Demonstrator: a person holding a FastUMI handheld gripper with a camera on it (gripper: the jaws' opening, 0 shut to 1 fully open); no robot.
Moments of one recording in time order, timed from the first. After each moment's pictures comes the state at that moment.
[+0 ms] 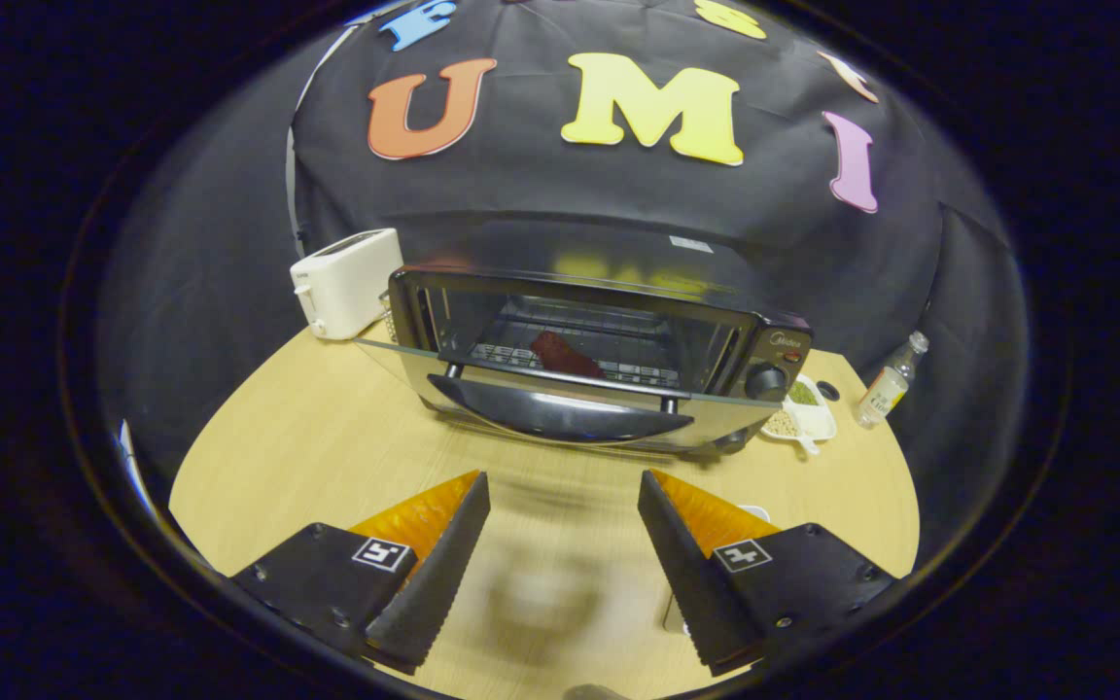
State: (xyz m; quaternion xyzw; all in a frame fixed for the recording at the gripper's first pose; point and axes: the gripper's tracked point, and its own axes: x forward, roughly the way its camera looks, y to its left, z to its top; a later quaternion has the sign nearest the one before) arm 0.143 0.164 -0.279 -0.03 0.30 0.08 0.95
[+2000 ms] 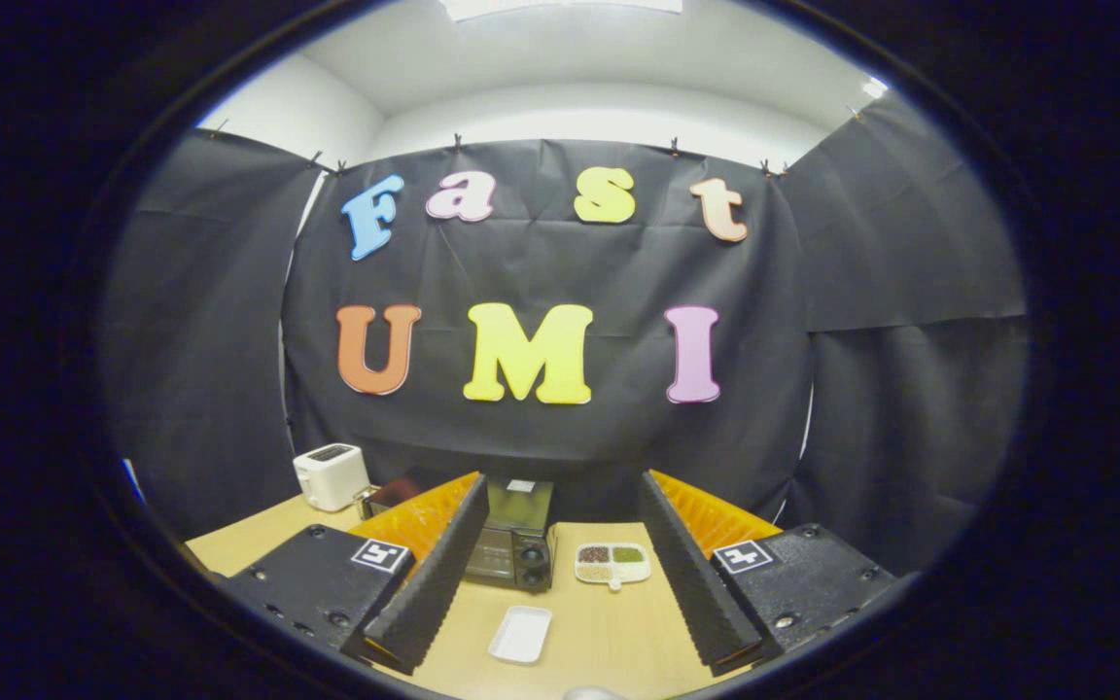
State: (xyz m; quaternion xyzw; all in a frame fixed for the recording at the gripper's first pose) arm -0.013 -0.043 -0.007 0.02 -0.02 0.05 1.00
